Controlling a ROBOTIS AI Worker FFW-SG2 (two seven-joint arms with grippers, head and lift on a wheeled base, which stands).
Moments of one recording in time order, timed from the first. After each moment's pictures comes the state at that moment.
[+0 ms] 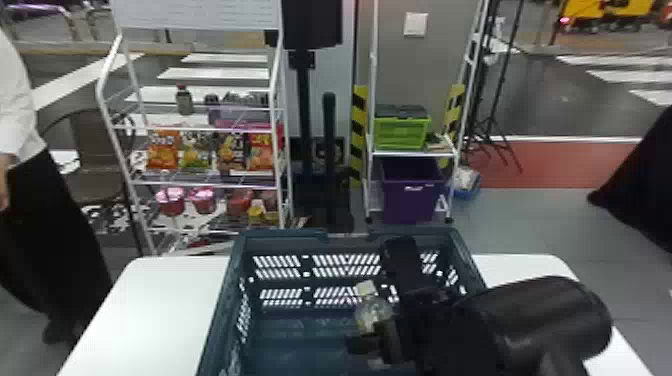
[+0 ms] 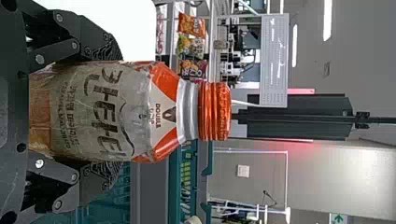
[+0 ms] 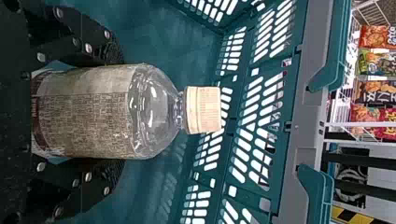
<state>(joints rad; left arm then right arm) 0.90 0.23 -0.17 -1.98 0.06 -0.42 0.25 -0.25 0.00 0.30 -1.84 -0.23 1.44 -0.05</state>
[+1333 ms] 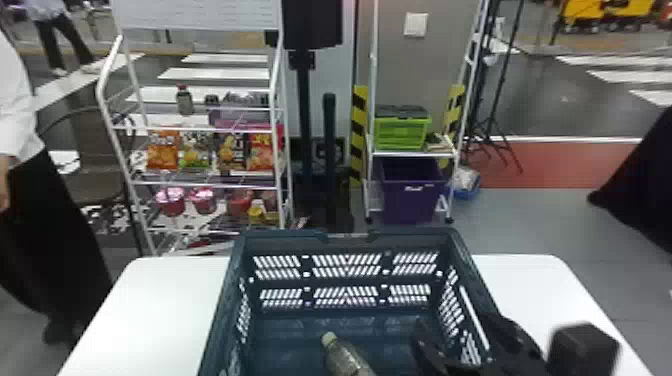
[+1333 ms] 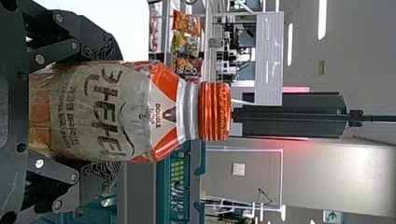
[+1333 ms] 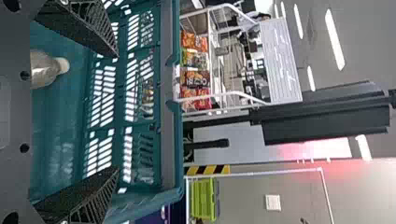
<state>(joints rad) 0.88 0.25 -0.17 -2.00 0.07 -0.40 0.26 0.47 -0.17 0.11 -2.24 -0.22 0.37 0.06</state>
